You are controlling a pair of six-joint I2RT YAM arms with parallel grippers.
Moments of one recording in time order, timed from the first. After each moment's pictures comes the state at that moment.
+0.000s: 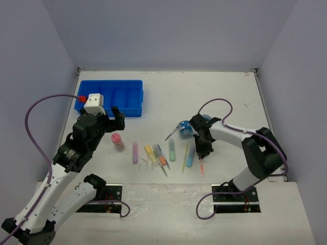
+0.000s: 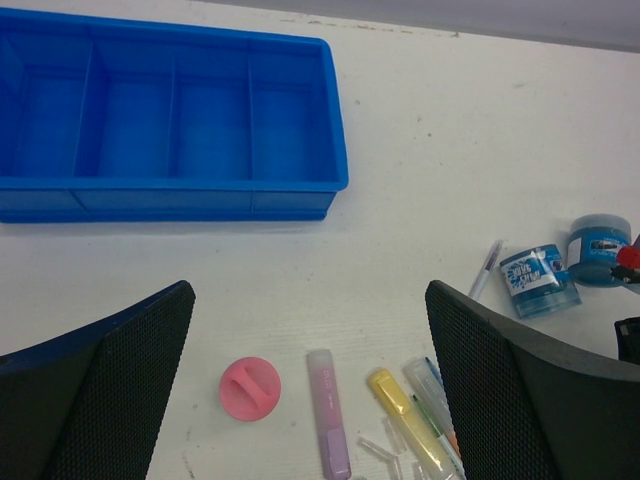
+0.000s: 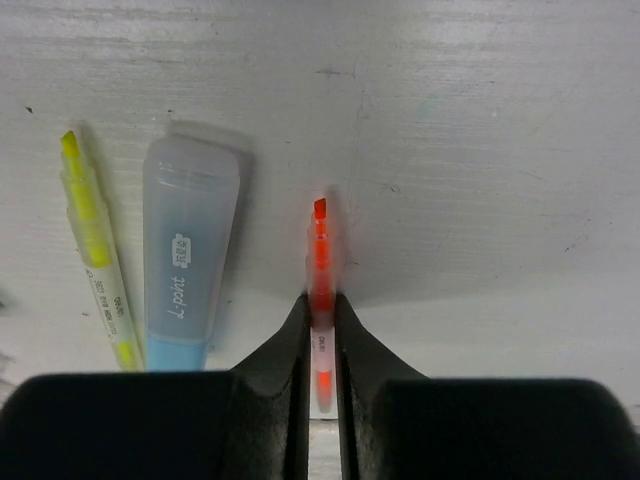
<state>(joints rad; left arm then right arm) -0.49 0.68 0.87 -0.51 -0.32 -0.33 0.58 1.59 0.86 -0.79 0.01 0.56</state>
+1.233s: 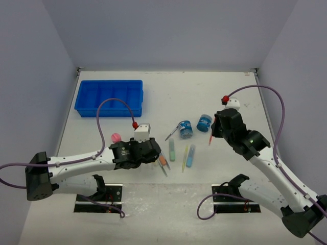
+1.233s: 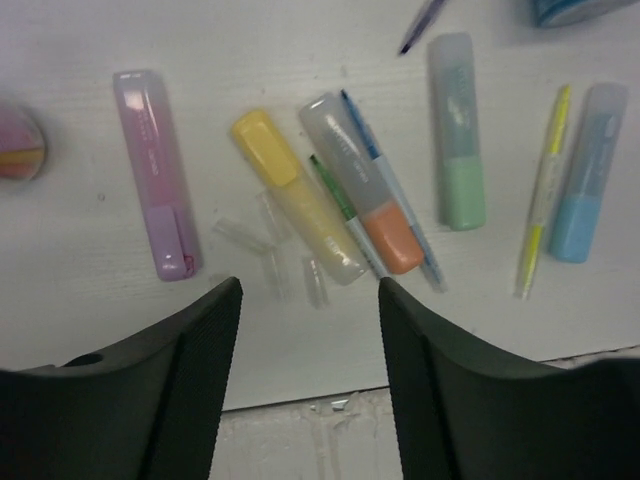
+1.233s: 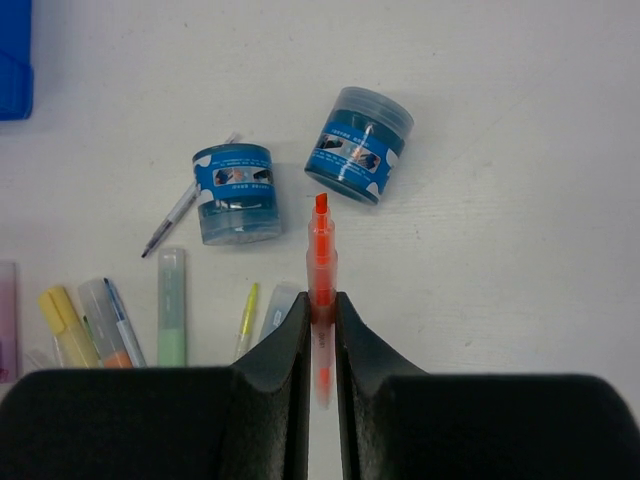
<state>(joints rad) -1.17 1.17 0.86 -0.75 -0.58 -1.03 0.57 0.91 0.93 -0.73 0.36 0.49</state>
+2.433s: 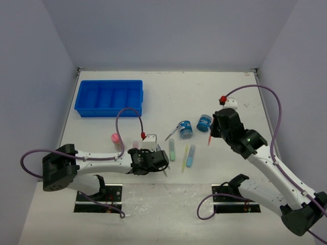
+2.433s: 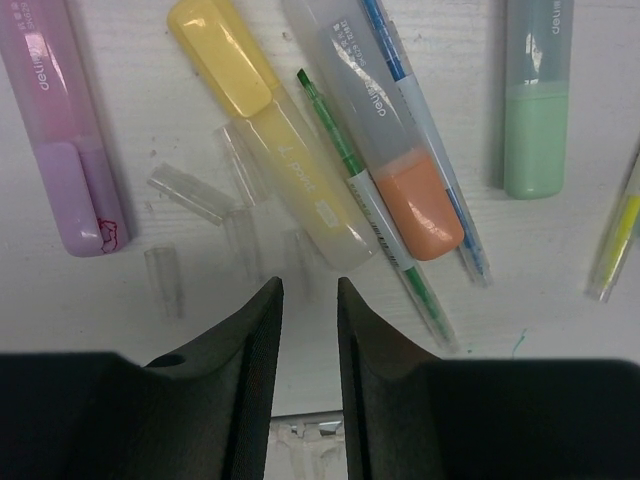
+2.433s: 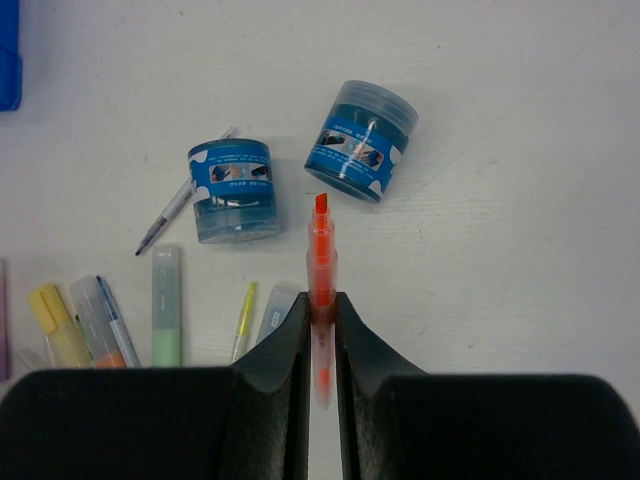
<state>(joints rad) -1.26 1.39 0.74 -0.61 -0.54 -1.19 0.57 0.91 0.91 -0.70 0.35 0.48</state>
